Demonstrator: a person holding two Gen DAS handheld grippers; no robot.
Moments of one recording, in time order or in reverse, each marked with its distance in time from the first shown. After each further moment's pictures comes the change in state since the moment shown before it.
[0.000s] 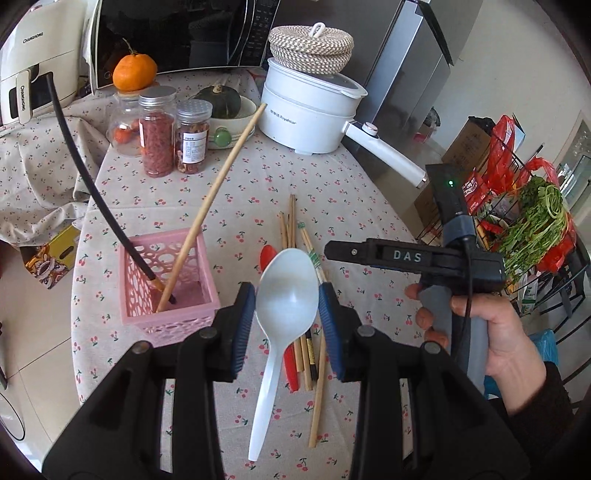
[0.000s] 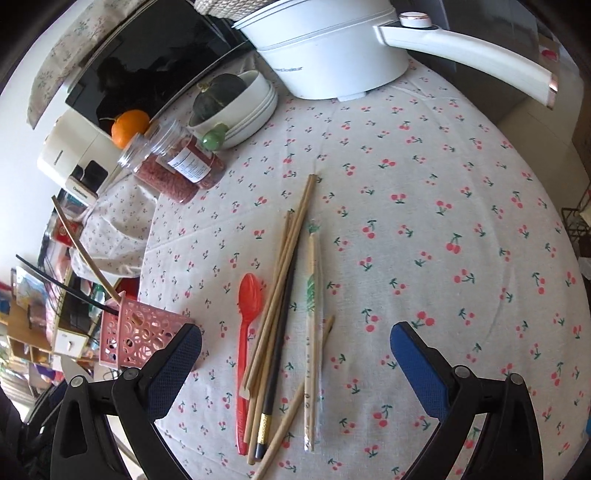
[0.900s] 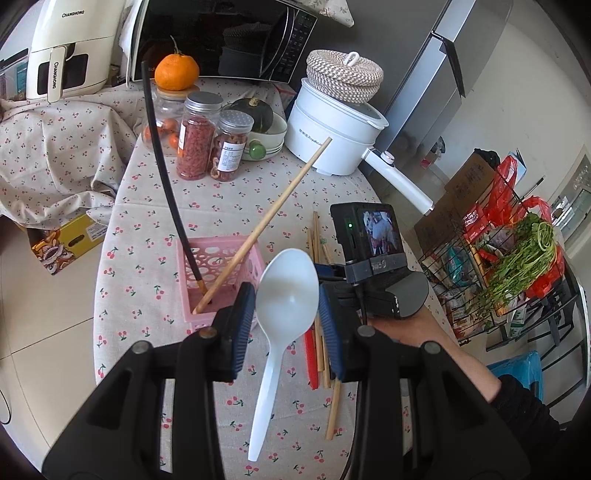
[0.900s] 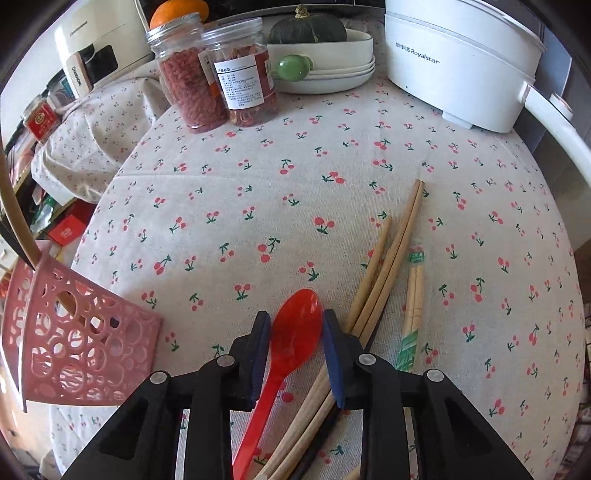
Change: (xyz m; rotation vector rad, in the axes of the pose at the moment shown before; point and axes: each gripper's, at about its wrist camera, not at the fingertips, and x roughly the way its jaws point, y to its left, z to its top) left arm -0.028 0.046 -0.001 -0.098 -0.059 -0.023; right arm 0.101 0.082 0.001 -0.346 0.039 -0.237
